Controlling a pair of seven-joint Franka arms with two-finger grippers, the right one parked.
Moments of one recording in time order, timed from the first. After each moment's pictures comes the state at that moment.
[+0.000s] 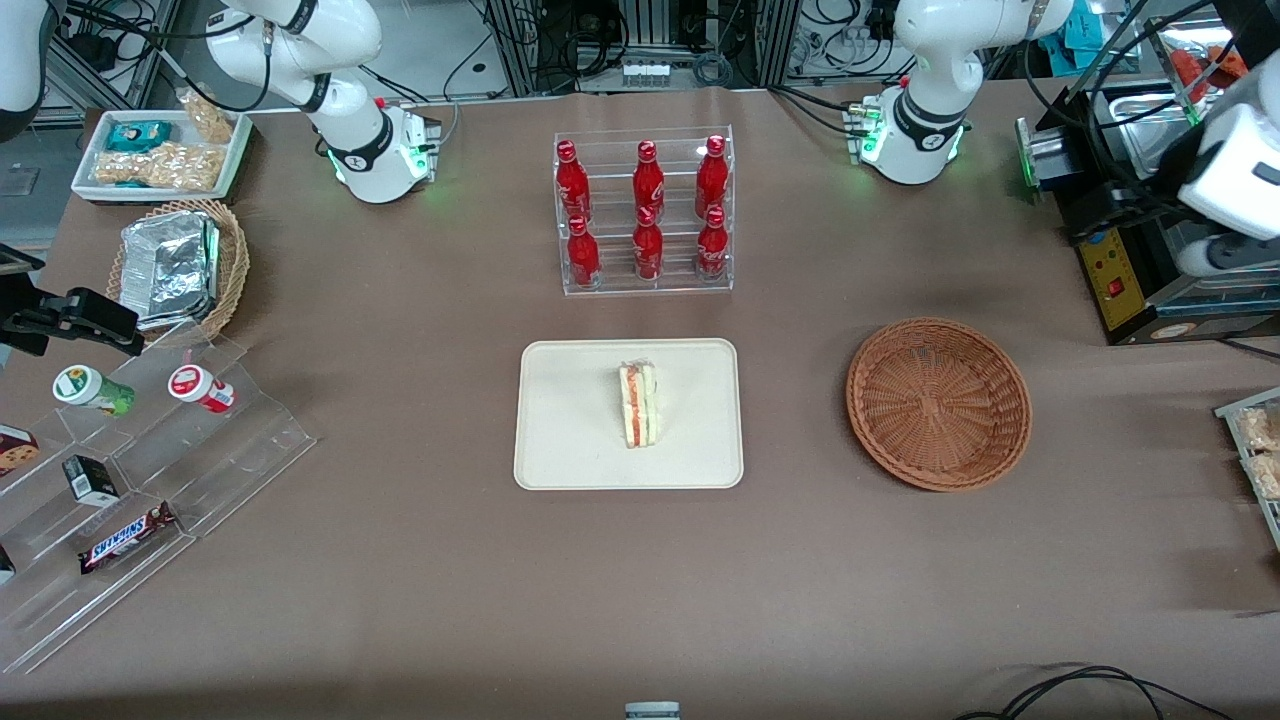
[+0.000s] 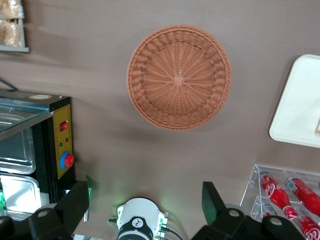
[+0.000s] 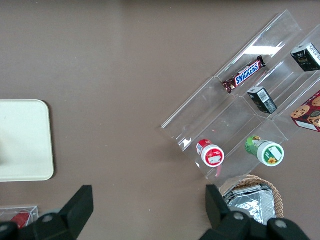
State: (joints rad) arm 0.17 -0.02 -0.22 -1.49 0.04 1.30 -0.23
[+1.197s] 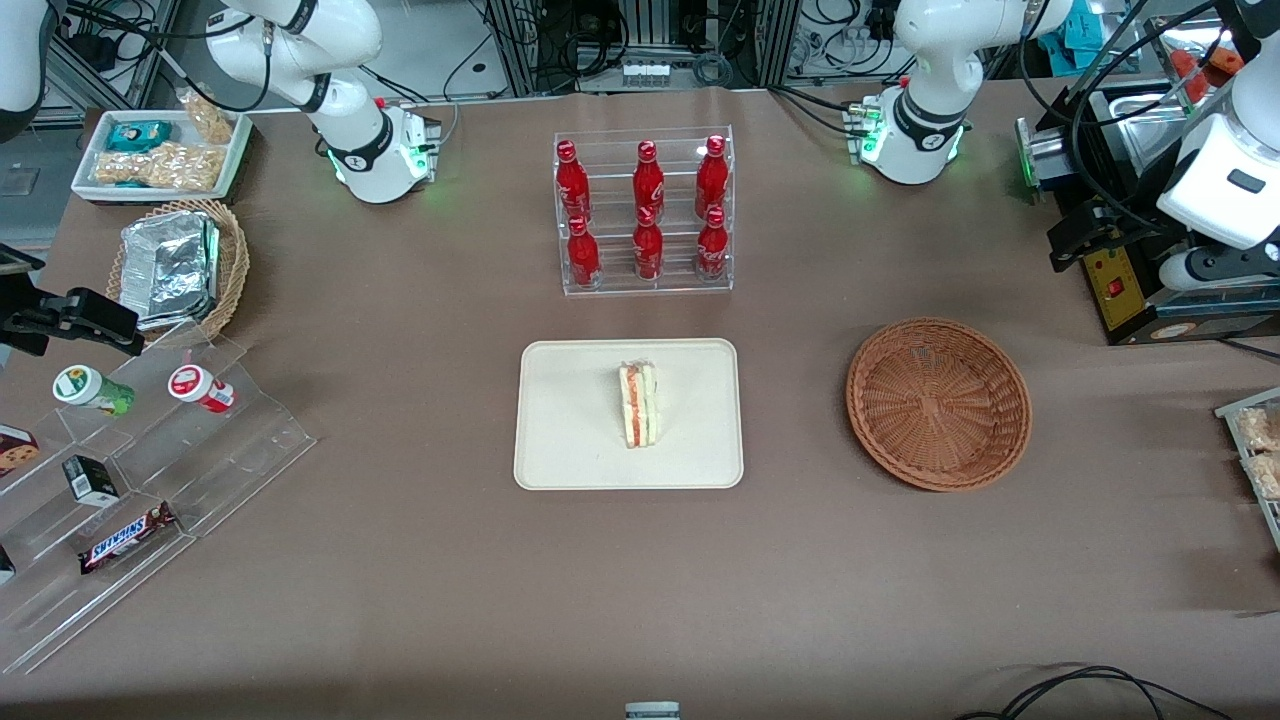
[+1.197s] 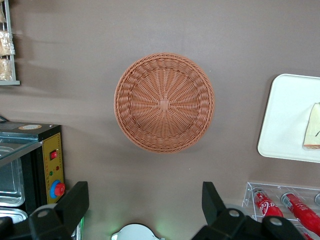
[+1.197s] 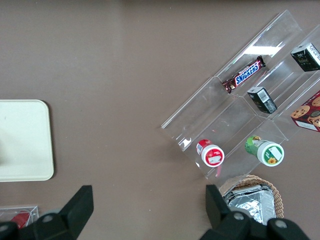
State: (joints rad) arm 0.16 -0.02 -0.28 -1.51 0.03 1.42 -0.23
